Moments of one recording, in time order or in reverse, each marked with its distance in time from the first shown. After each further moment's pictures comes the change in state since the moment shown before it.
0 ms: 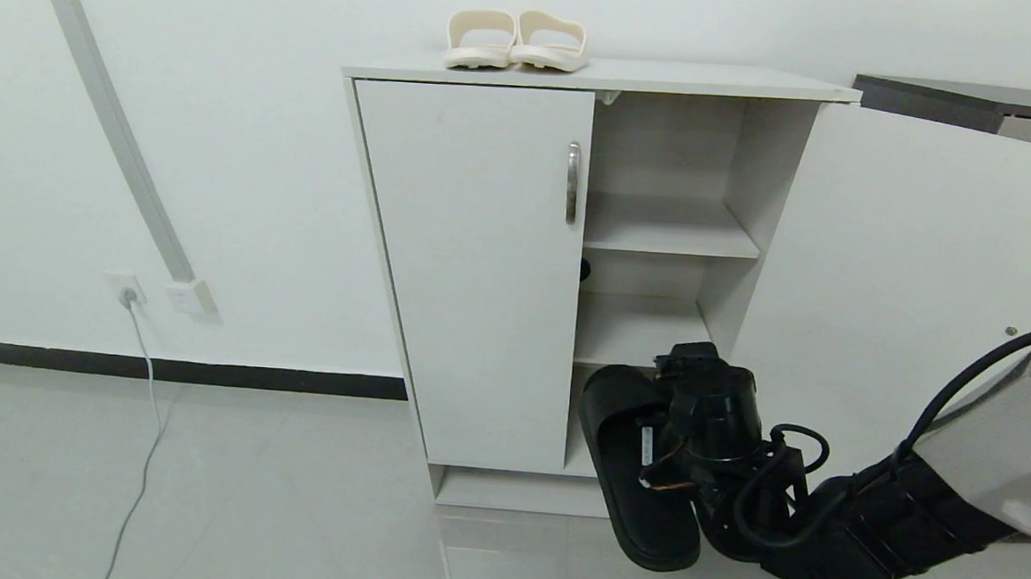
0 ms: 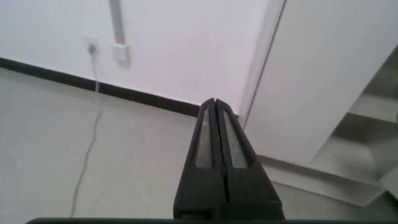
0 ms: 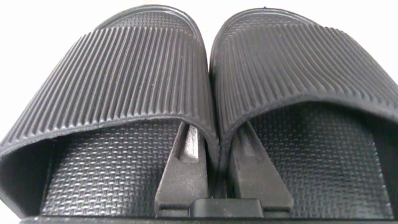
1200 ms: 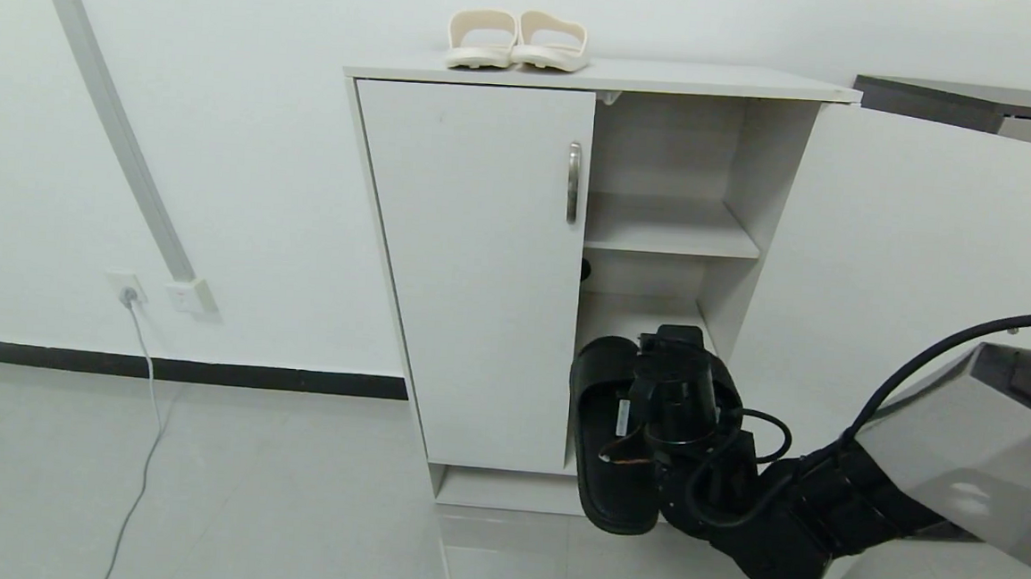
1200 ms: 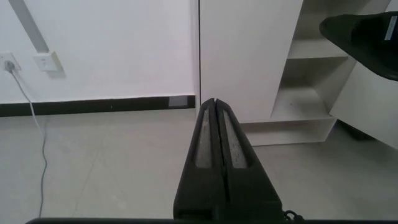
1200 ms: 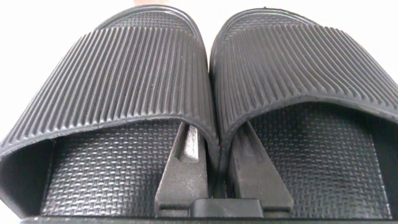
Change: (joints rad) left arm 0.087 -0.300 0.179 0.084 -0.376 0.095; right arm 0.045 0.080 -0.162 0.012 -0.171 0.081
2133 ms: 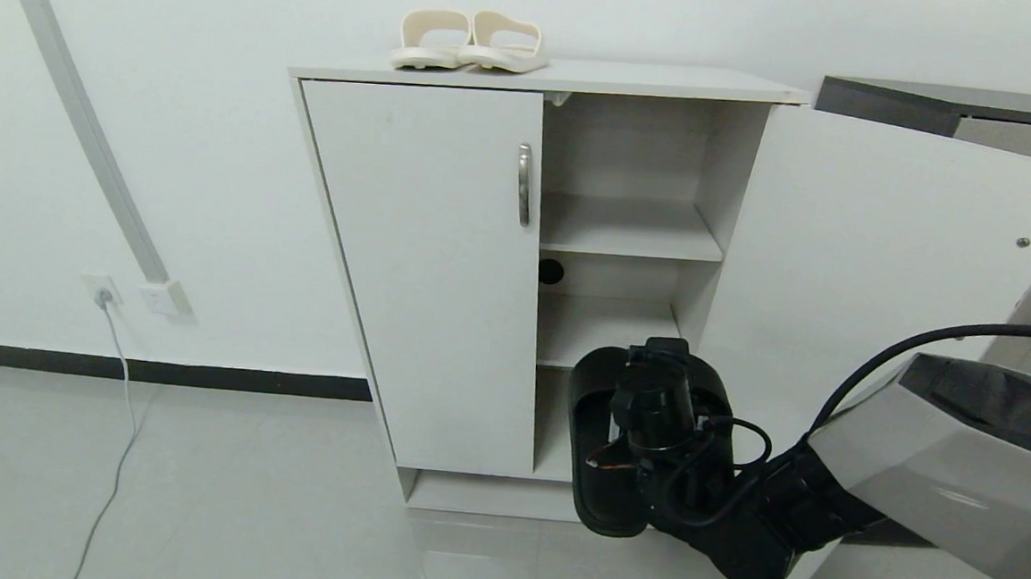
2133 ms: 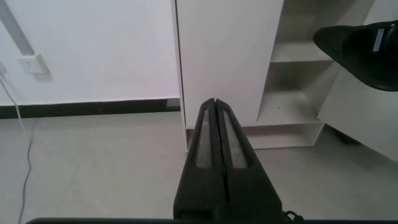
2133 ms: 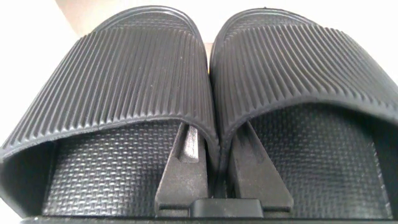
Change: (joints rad) left arm 0.001 0.000 0.000 0.000 0.000 0.001; right arm -0.009 0.076 -0.041 0.000 -0.023 0.007
